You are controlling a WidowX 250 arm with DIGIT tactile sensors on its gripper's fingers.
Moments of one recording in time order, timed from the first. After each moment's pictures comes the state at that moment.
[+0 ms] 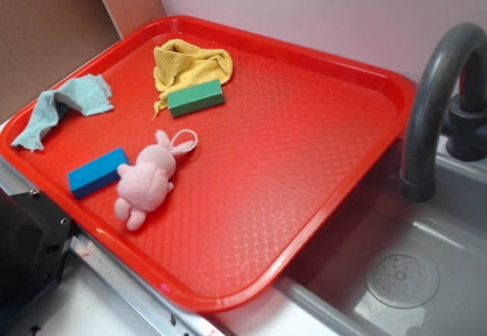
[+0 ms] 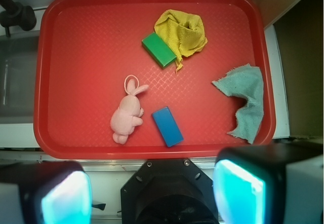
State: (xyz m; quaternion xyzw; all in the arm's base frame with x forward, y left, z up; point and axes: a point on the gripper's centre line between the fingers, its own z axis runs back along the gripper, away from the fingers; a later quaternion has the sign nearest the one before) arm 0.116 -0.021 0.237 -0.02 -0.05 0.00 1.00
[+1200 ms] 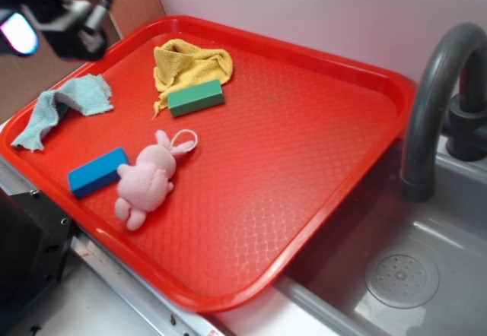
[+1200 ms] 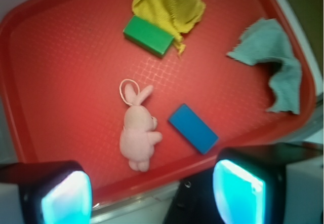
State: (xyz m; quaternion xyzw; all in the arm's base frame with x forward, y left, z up) arm 0.149 -0.049 0.160 -0.02 -0.01 0.16 0.99
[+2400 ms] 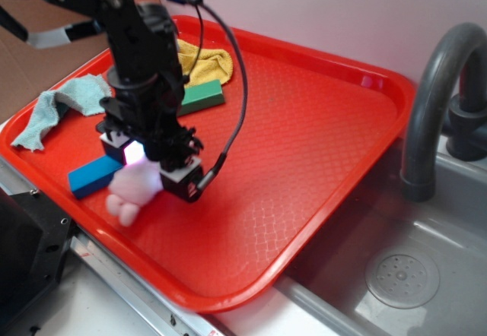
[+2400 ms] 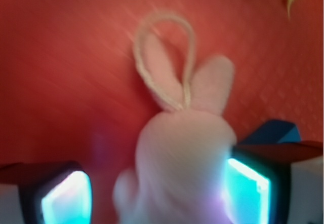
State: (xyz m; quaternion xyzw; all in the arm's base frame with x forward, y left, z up) arm 0.157 -0.066 0.022 0.04 0.09 0.08 0.99
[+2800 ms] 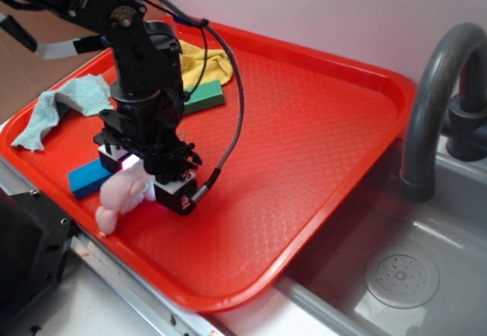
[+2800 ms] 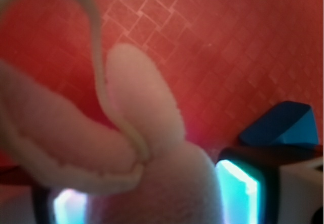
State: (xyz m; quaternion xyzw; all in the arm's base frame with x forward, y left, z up) arm 0.157 -0.065 0.018 0.05 0.09 0.08 0.99
